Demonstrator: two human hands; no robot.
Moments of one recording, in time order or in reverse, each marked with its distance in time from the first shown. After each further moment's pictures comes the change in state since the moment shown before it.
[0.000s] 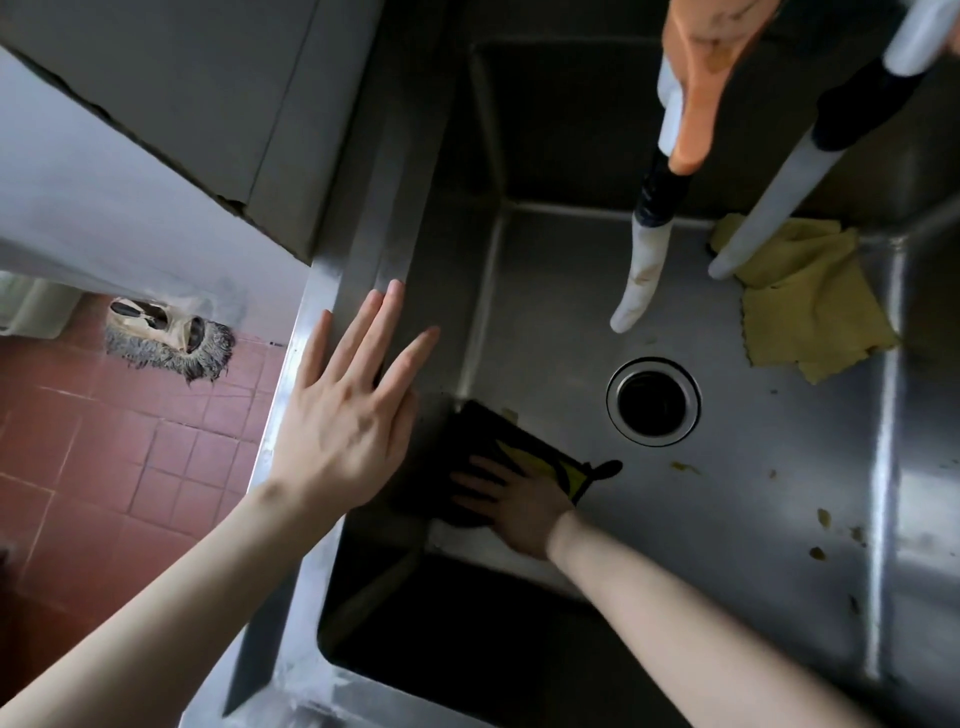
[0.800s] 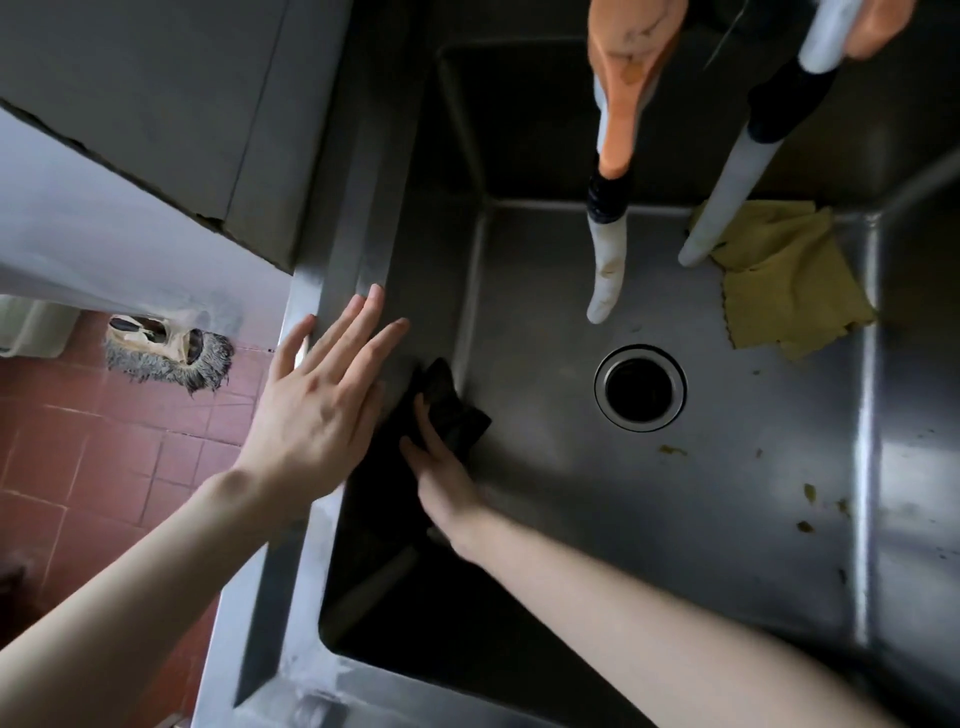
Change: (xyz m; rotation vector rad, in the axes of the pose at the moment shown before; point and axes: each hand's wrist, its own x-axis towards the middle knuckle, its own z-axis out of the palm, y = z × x) left_hand 0.004 -0.019 -0.010 -0.053 -0.039 0.072; right_hand 0.025 -0.087 -0.120 1.641 0.437 0.609
